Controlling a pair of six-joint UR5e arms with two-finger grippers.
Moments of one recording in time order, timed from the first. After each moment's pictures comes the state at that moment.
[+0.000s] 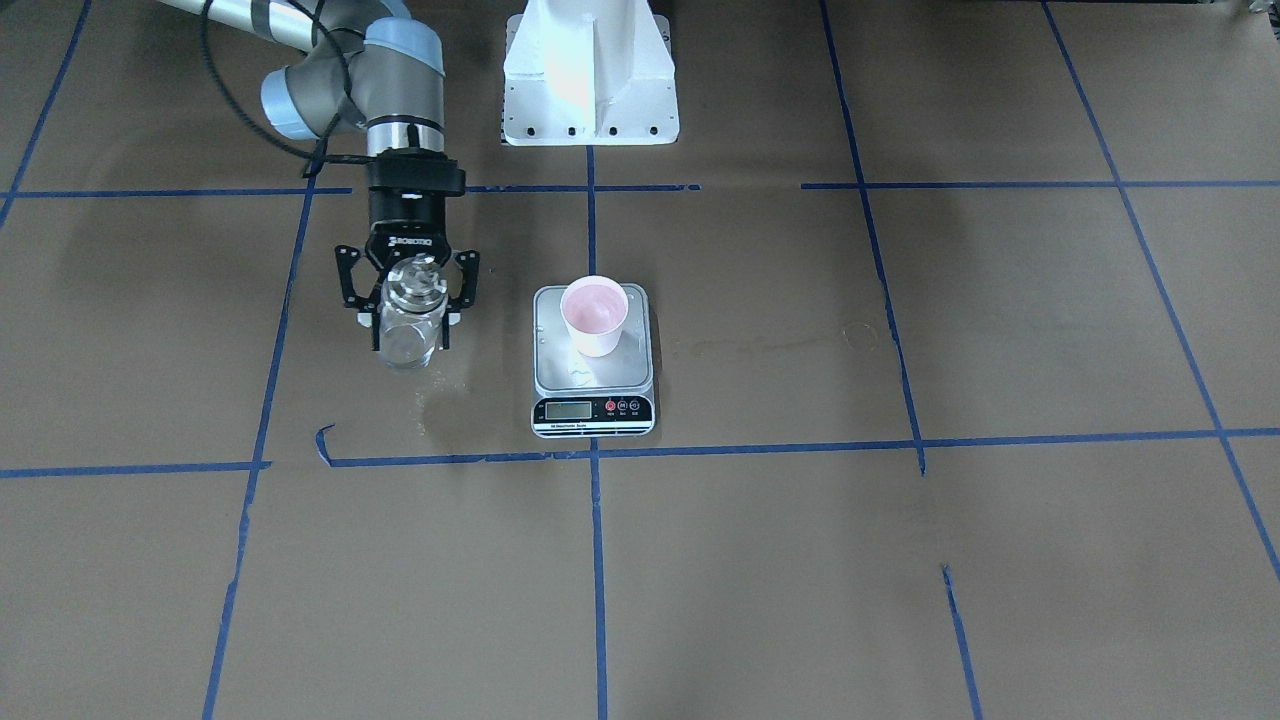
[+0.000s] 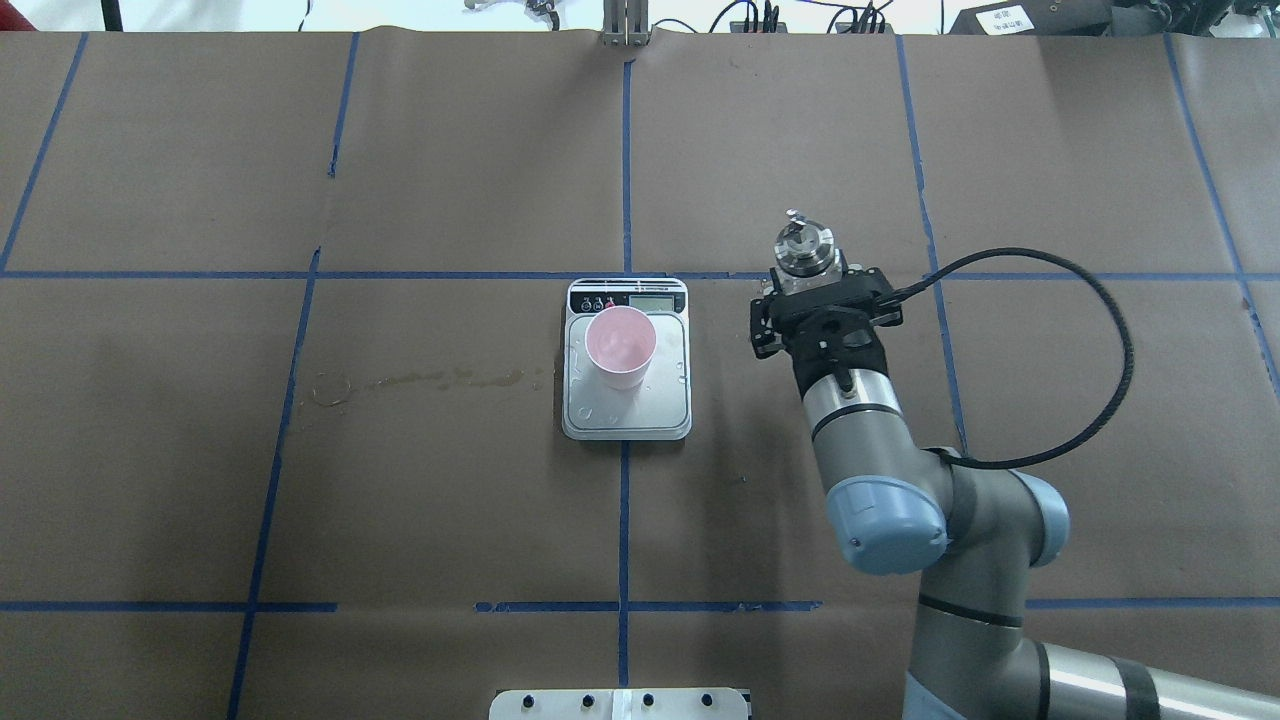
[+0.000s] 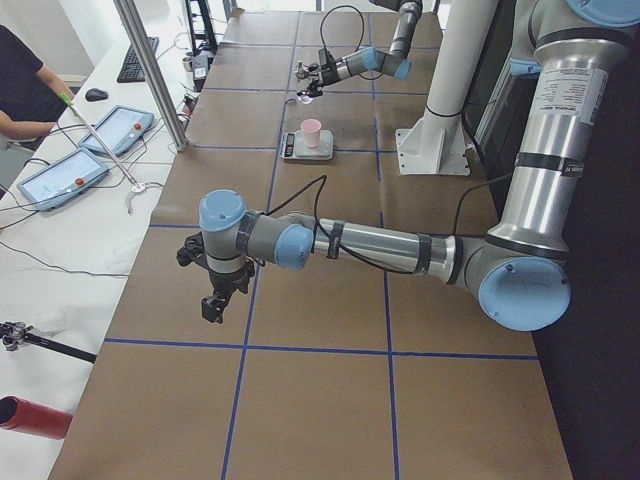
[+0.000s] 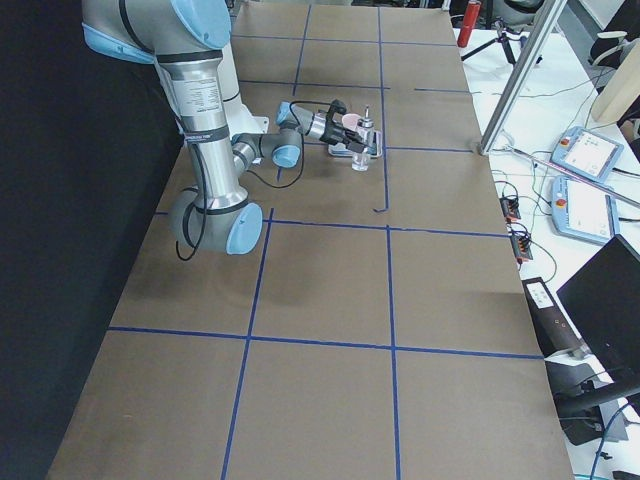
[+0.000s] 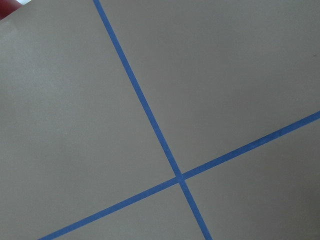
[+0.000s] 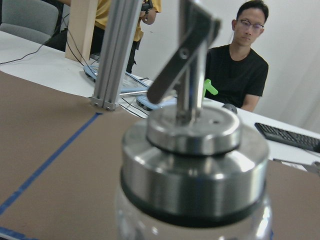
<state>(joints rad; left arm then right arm) -1.48 -1.73 -1.55 -1.69 -2.21 0.23 0.34 -1.30 1.81 -1.00 0.71 0.93</state>
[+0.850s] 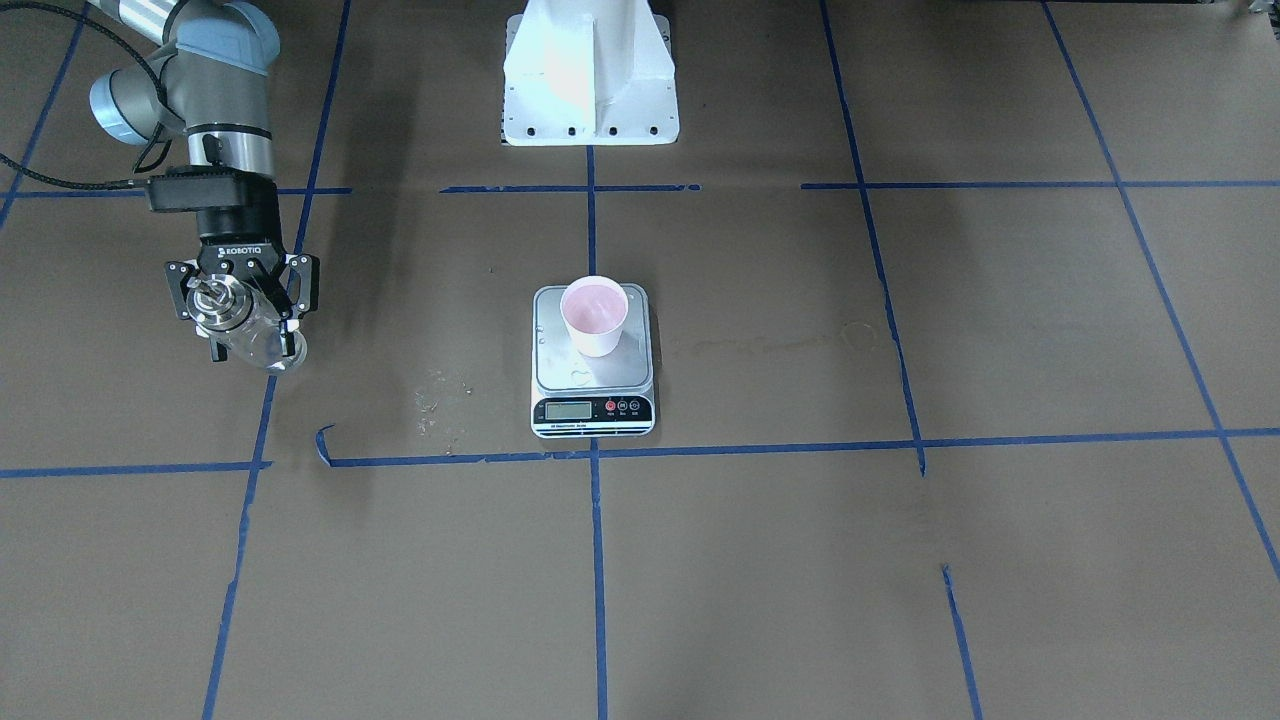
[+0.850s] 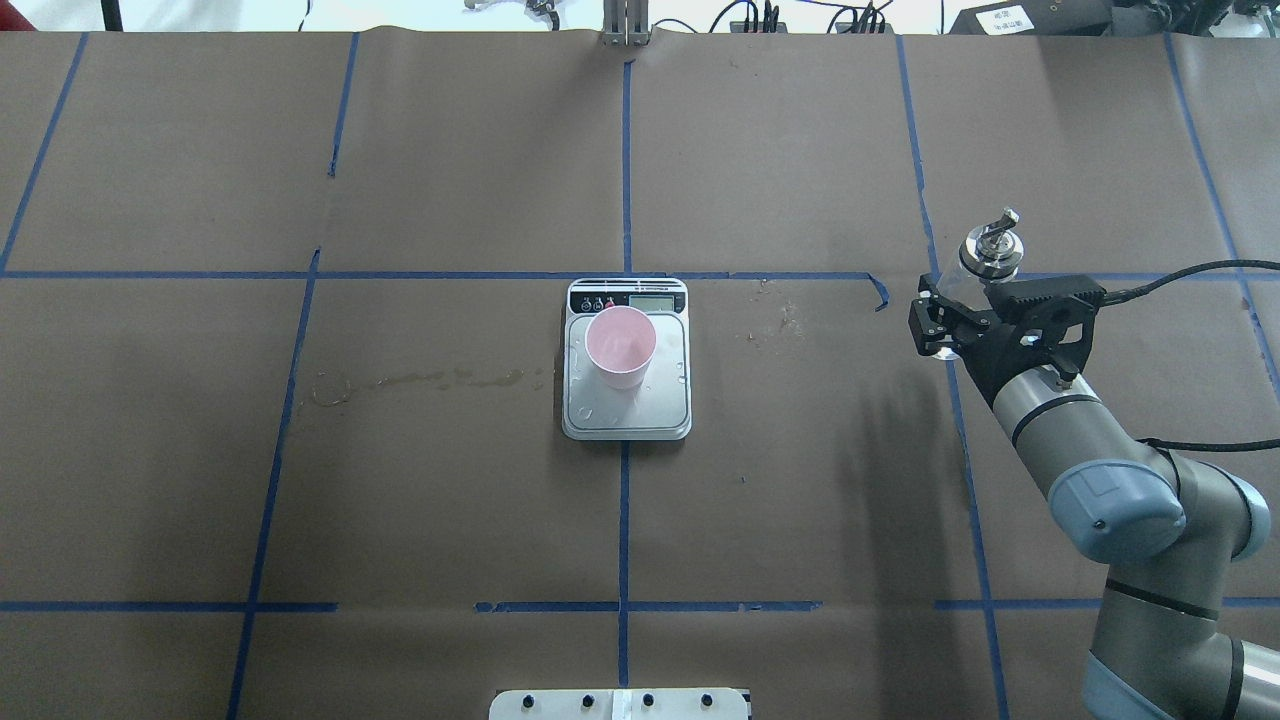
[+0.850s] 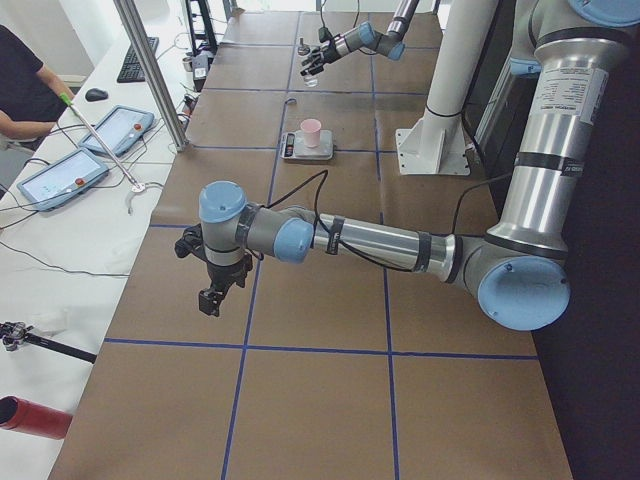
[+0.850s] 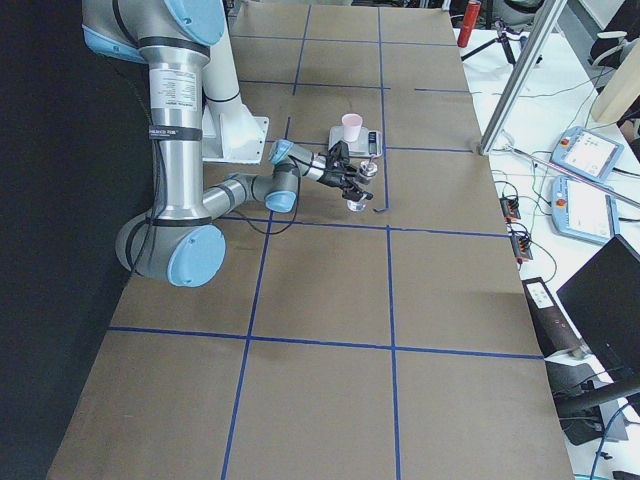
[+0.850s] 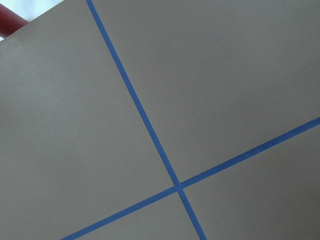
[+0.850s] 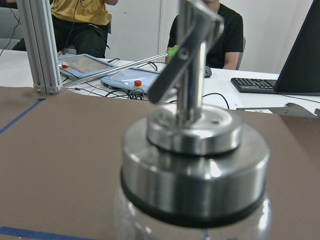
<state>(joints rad) -1.49 -1.74 -1.57 -1.69 -2.21 0.23 0.41 -1.57 1.78 -0.66 0.84 1.05</state>
